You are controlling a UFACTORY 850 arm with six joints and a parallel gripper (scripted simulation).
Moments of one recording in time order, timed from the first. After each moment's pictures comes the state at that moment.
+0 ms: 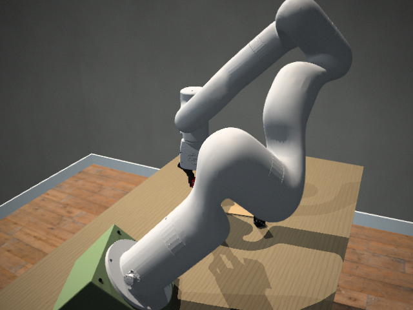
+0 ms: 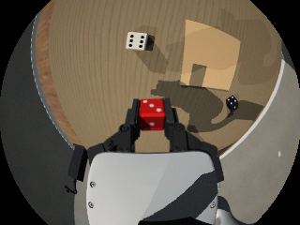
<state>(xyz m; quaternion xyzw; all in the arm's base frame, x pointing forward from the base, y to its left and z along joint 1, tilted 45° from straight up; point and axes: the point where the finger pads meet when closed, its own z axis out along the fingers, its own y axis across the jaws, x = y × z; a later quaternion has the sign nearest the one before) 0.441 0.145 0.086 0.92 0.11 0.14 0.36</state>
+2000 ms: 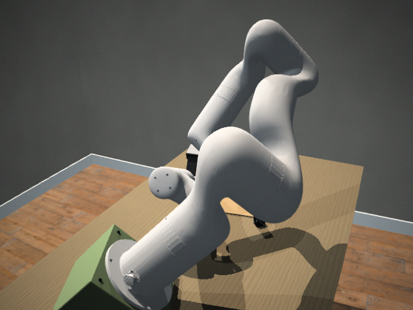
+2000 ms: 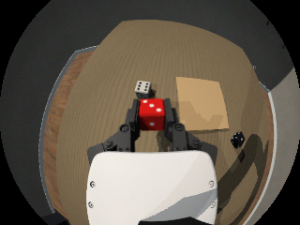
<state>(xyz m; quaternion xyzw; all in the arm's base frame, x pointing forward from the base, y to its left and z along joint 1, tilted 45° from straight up) 0.436 0.139 0.080 0.72 0.28 0.59 0.25</state>
